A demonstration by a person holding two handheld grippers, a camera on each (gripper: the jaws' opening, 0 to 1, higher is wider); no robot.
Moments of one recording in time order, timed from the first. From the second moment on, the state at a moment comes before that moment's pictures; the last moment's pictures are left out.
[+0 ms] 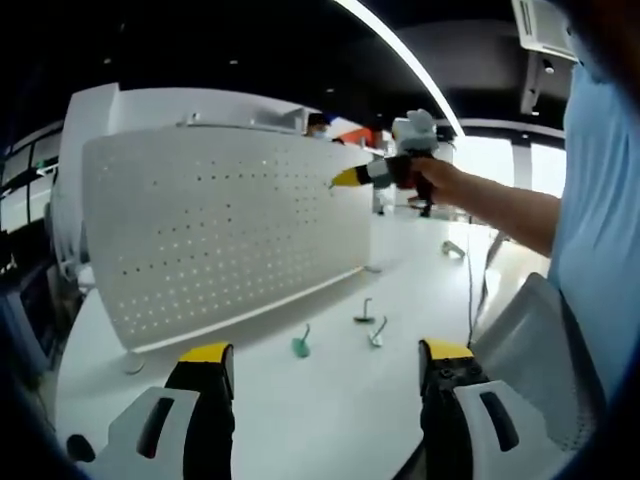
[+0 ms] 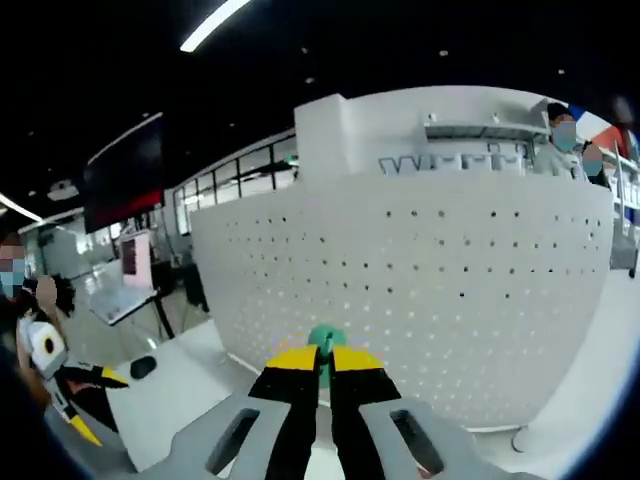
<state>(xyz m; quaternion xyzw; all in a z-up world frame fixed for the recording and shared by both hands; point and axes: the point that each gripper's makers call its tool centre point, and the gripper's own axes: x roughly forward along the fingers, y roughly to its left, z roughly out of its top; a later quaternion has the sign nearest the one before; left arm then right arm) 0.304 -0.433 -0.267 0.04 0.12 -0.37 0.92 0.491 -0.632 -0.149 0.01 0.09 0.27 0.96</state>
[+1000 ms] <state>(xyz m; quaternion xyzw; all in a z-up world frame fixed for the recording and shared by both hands) 0.305 -0.431 -0.267 0.04 0.12 -0.37 0.92 0.521 -0.643 -0.069 -0.07 -0.14 0.18 0.97</state>
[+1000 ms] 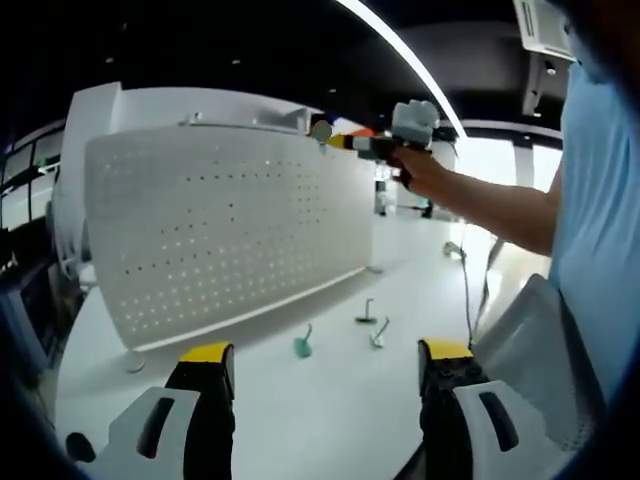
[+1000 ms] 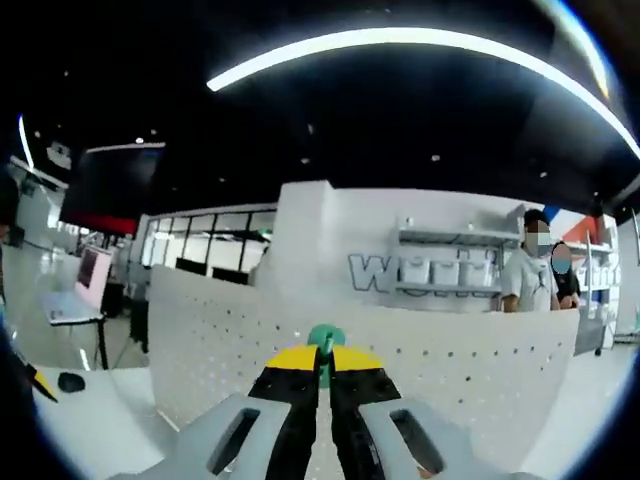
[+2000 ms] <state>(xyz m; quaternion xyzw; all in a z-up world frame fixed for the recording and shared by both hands) 0.306 -0.429 -0.271 0.03 0.13 -0.37 0.92 0.565 -0.641 -0.080 -0.12 -0.21 0.12 0.96</state>
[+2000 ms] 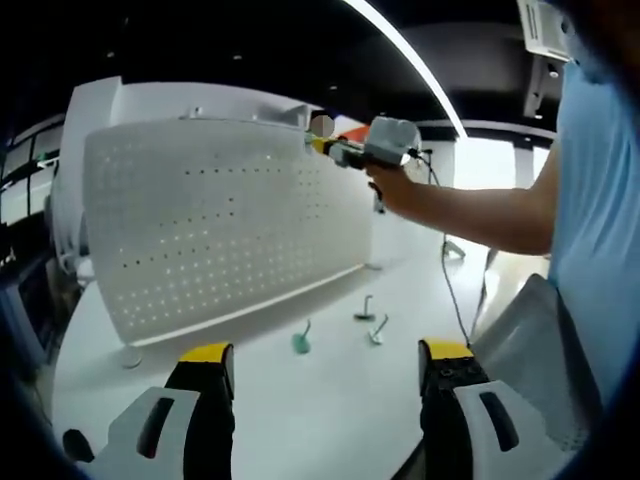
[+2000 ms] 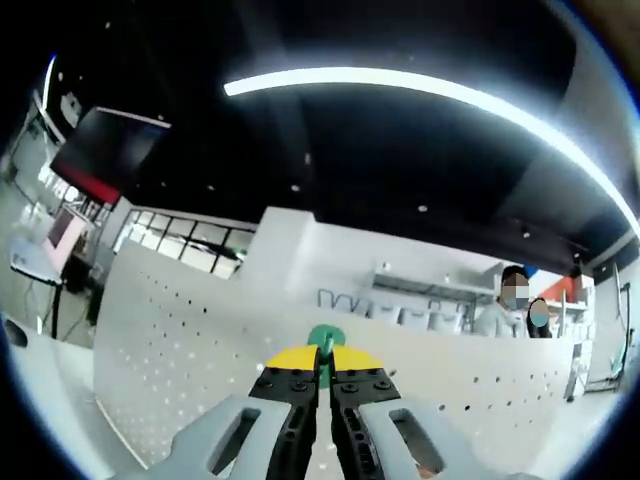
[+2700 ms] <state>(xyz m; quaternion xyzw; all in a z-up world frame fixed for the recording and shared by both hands) 0.306 -0.429 -0.278 0.03 0.15 -0.37 0.92 0.582 -0.641 -0.089 -0.11 -0.21 0.11 0.97</state>
